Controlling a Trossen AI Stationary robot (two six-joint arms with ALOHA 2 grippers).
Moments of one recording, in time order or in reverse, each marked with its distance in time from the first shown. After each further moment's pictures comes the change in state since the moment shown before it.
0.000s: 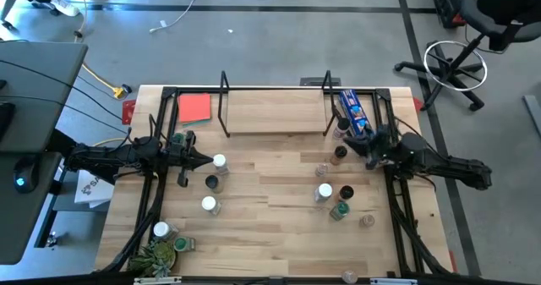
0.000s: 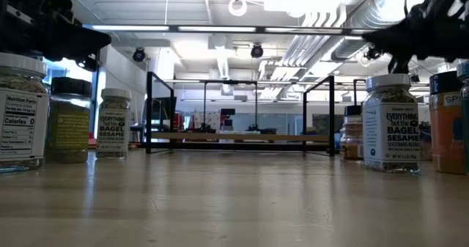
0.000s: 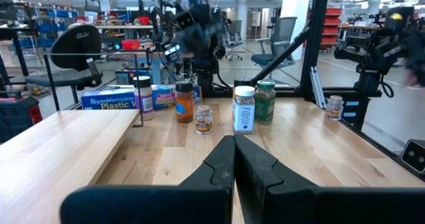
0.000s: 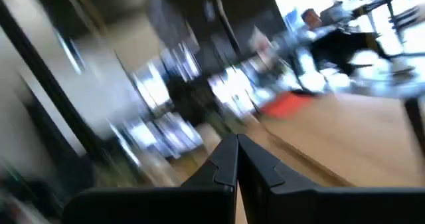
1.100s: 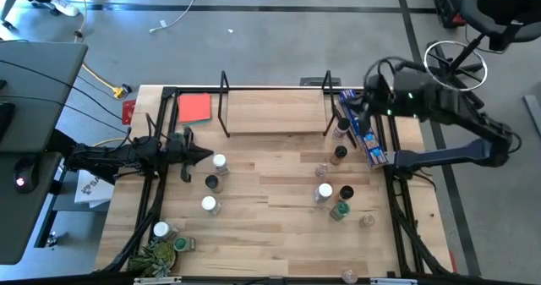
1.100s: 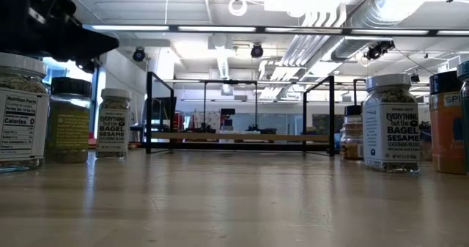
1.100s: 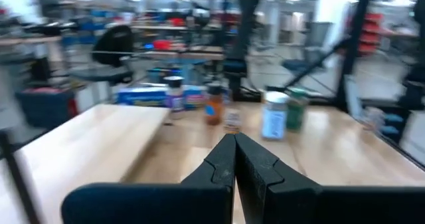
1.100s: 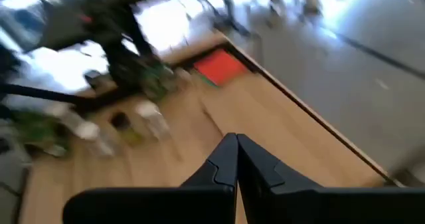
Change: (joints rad) left arm 0.000 0.000 0.000 0.021 -0.155 -0.047; right arm -0.106 0.972 1.358 -1.056 0.054 -0.296
